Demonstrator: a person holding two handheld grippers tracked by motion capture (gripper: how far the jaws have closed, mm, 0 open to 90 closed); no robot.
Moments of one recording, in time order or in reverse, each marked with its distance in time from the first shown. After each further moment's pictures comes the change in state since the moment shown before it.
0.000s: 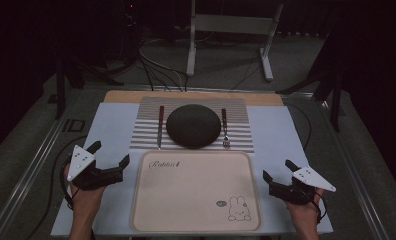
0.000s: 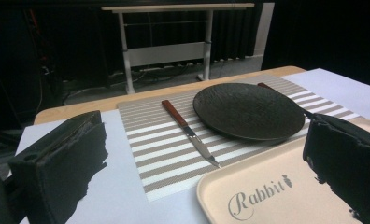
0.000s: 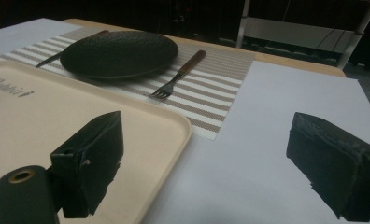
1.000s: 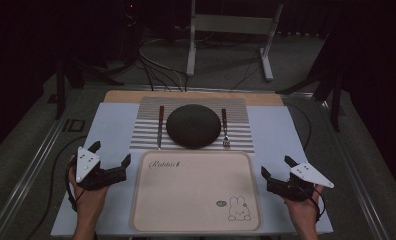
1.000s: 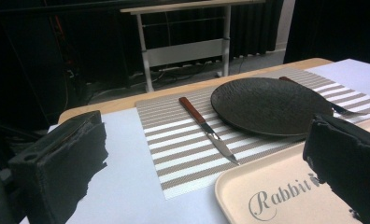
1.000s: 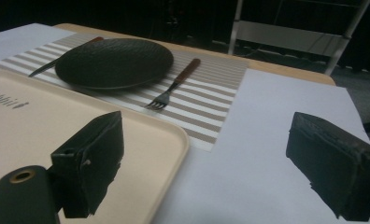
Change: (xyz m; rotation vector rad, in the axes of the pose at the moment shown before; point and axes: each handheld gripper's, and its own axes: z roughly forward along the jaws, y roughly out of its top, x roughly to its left) left arm -0.007 -0.006 0.007 0.008 0.083 0.053; right arm 0.009 0.018 0.002 -0.001 -0.026 -0.022
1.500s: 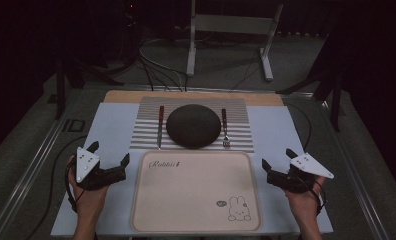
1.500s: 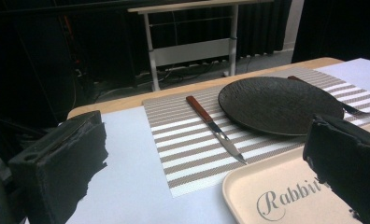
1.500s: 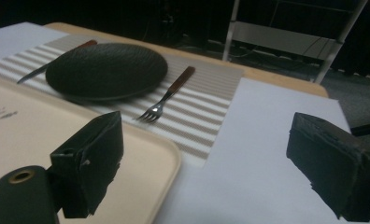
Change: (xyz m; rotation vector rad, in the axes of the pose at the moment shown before) left arm 0.001 -0.002 0.000 0.001 0.029 -0.001; right arm -0.005 0.020 0.007 0.010 -0.031 -0.014
